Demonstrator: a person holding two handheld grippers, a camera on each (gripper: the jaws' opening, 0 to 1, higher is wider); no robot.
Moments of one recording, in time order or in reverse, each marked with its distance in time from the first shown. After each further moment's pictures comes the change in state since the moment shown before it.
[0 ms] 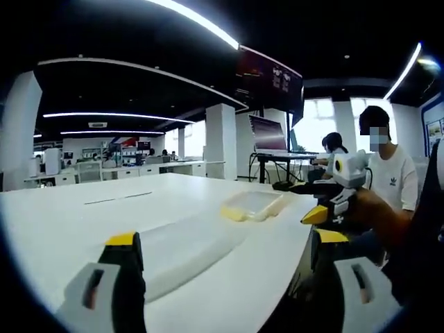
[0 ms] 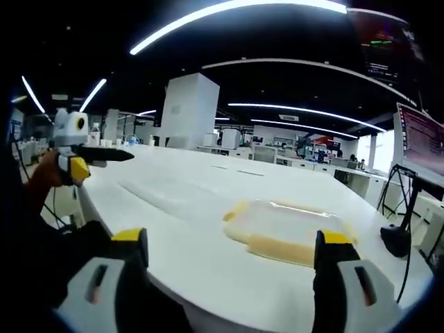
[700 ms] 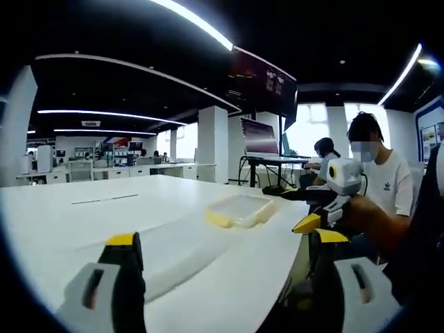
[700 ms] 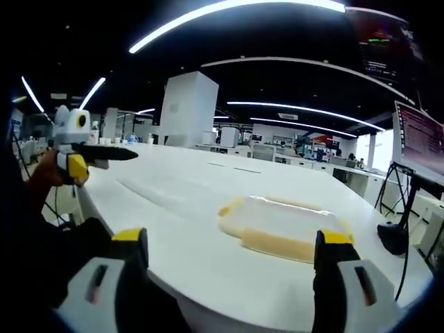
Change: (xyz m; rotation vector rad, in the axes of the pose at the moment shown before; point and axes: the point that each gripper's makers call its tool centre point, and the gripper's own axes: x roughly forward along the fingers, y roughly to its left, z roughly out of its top) left arm 0.021 -0.018 0.001 -0.015 -0.003 -0.056; right arm -0.003 -0.008 -0.005 -0.001 0.010 -0.006
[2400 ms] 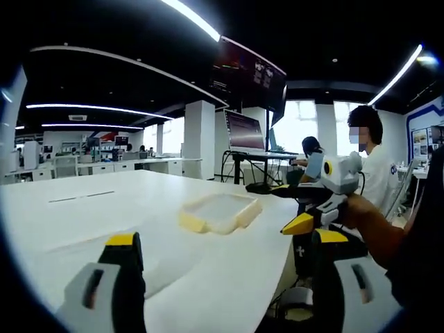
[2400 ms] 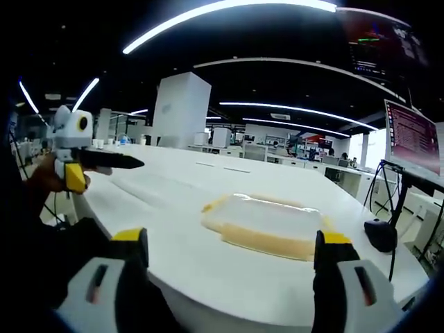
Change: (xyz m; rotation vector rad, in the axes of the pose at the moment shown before) left arm 0.043 -0.028 -0.005 -0.017 0.030 -0.081; right arm -0.012 -0.021 -0.002 0.008 -0.003 -0.048
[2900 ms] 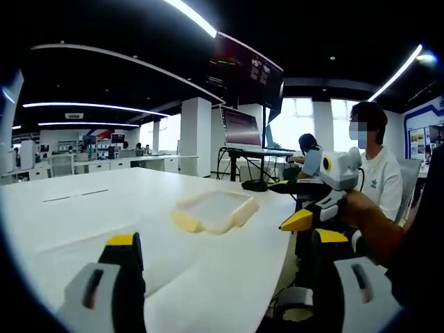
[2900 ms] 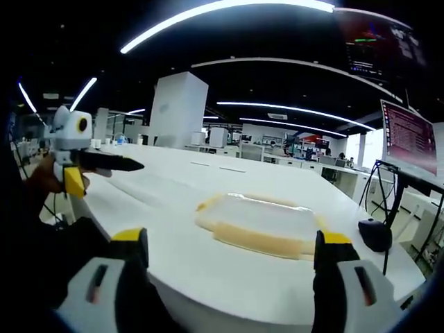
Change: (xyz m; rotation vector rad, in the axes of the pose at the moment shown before) left arm 0.012 -0.011 -0.004 0.003 0.015 -0.029; right arm -0.005 -0.010 -0.001 0.001 0.003 -0.021
